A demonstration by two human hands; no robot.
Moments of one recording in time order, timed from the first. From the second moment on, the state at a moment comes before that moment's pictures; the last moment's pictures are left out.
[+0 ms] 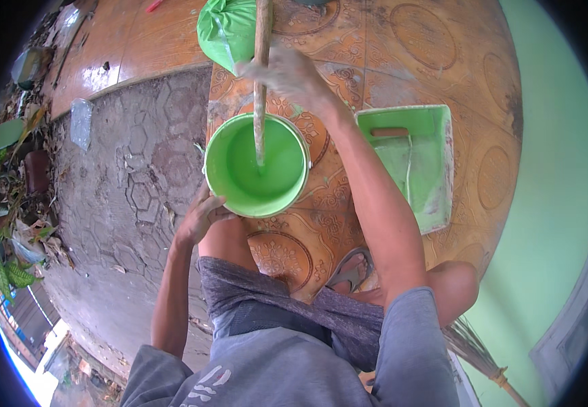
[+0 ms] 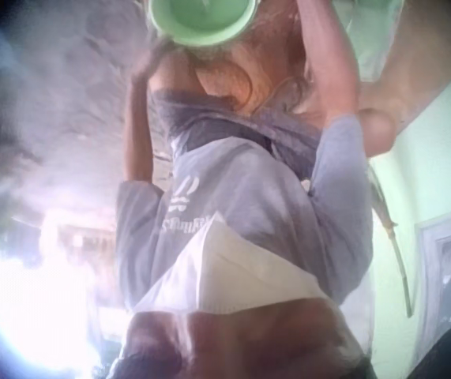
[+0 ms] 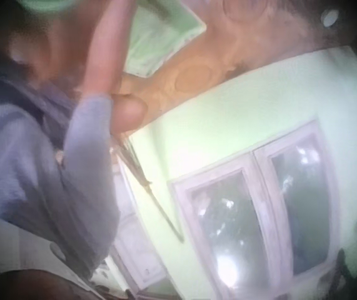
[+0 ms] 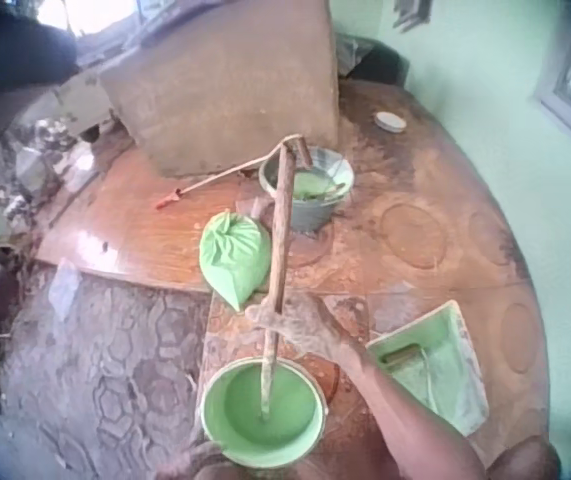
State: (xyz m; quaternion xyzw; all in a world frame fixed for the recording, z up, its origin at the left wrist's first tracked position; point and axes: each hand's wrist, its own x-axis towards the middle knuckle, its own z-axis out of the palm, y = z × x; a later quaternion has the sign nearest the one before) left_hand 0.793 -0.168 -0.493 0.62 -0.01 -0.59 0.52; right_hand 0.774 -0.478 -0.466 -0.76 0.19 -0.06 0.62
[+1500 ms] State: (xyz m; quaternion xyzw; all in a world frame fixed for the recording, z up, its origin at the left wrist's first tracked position) left_hand 0.751 -0.216 -0.461 0.65 -0.19 -0.52 0.52; right_hand 0.541 -0.357 -0.398 -0.86 0.20 -0.21 0.41
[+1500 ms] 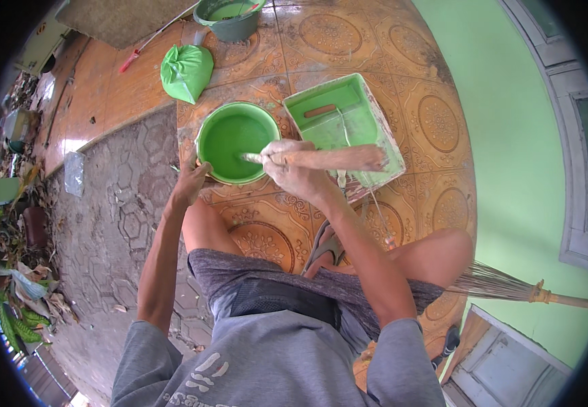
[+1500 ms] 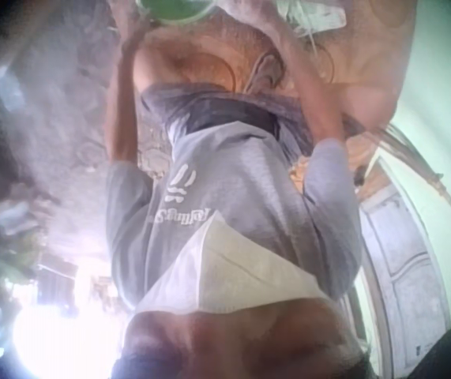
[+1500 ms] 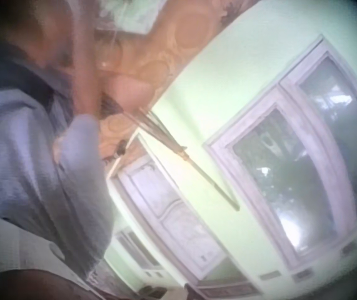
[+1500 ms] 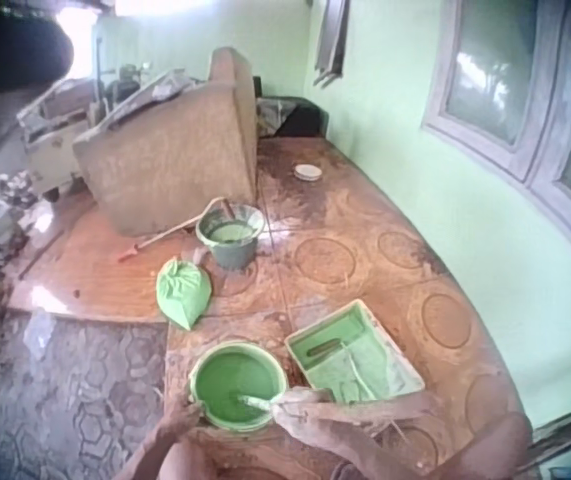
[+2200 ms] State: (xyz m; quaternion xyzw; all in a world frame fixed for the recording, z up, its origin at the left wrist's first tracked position) left_hand 0.761 -0.270 -0.514 0.54 -0.11 -0.61 0.57; right_hand 0.559 -0.403 -0.410 -0.83 0.30 -0.22 0.42
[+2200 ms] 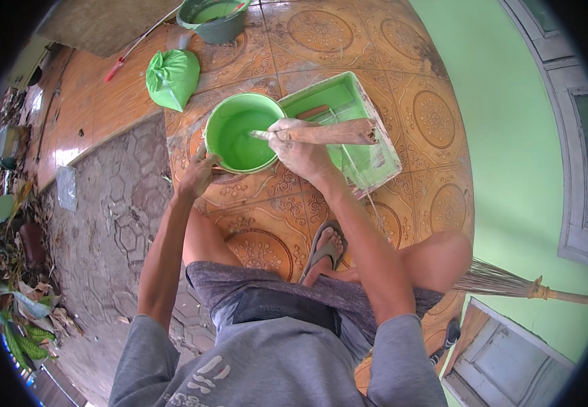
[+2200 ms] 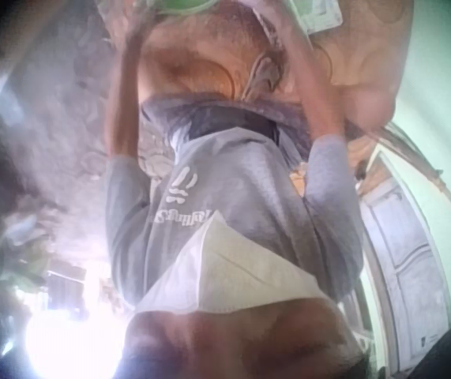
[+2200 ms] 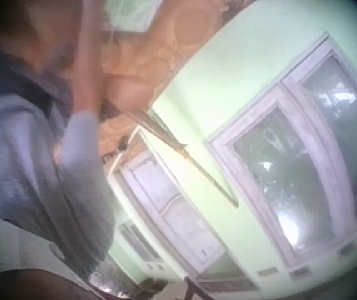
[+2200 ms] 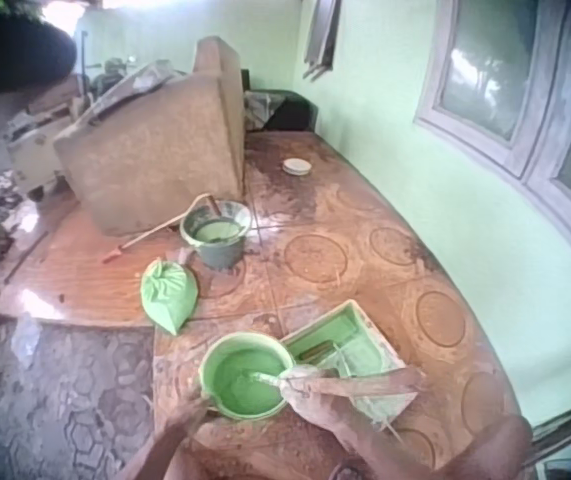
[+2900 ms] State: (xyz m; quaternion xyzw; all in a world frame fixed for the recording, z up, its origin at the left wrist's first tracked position) left_hand 0.704 -0.270 -0.497 0.65 -0.07 -0.42 0.63; right_hand 0.555 -0.430 -0.397 -0.85 0.31 -0.18 0.39
